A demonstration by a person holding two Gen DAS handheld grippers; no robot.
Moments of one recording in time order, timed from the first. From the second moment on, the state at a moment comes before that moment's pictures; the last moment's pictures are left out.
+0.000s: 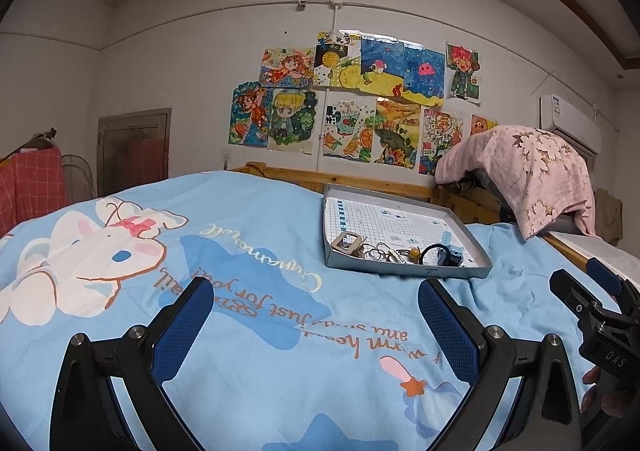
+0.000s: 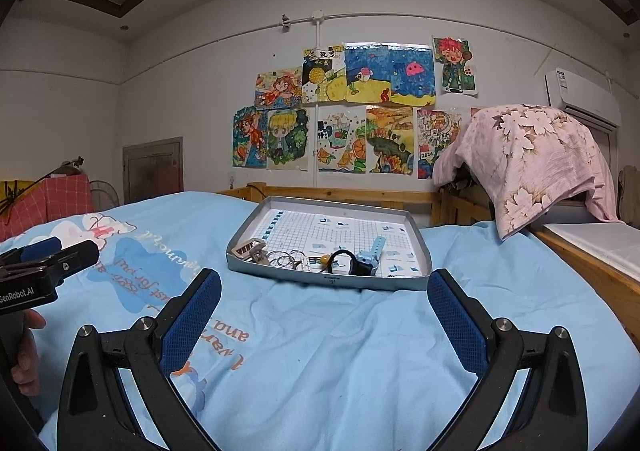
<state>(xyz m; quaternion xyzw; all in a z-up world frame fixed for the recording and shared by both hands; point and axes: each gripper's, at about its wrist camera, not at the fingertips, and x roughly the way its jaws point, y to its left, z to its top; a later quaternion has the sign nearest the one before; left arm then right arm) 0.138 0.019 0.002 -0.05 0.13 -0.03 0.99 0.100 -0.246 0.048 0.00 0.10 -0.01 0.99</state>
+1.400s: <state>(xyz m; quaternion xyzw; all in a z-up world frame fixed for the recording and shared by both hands) 0.137 0.022 0.000 -0.04 0.13 -0.03 0.99 0.101 -0.244 0.047 0.00 0.10 -0.02 0.99</state>
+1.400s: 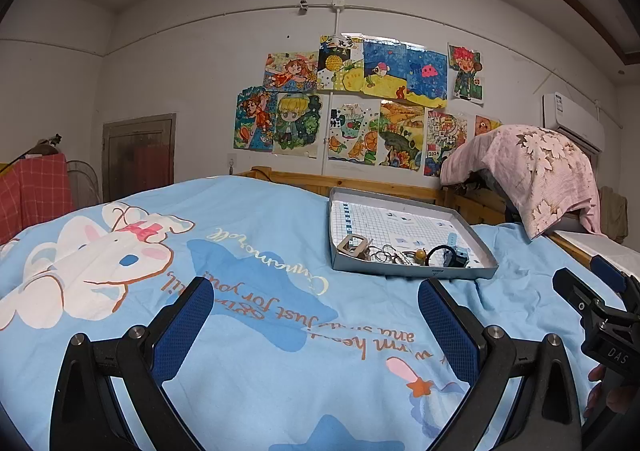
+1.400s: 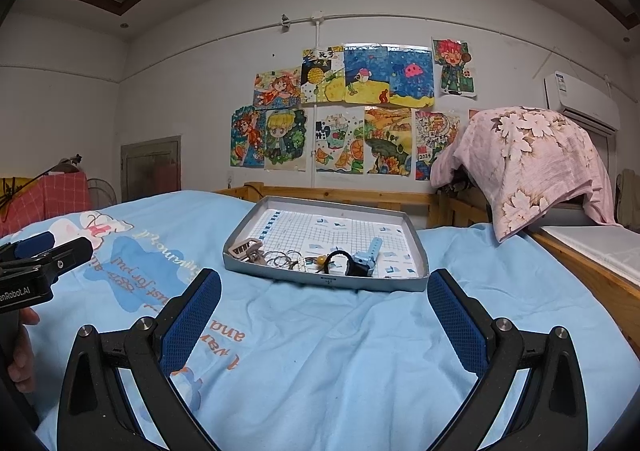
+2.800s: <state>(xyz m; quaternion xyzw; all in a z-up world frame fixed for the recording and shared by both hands) 0.146 0.035 -0.001 -0.04 0.13 -0.03 0.99 0.101 -0.246 0.047 0.00 0.10 -0.02 0.99</state>
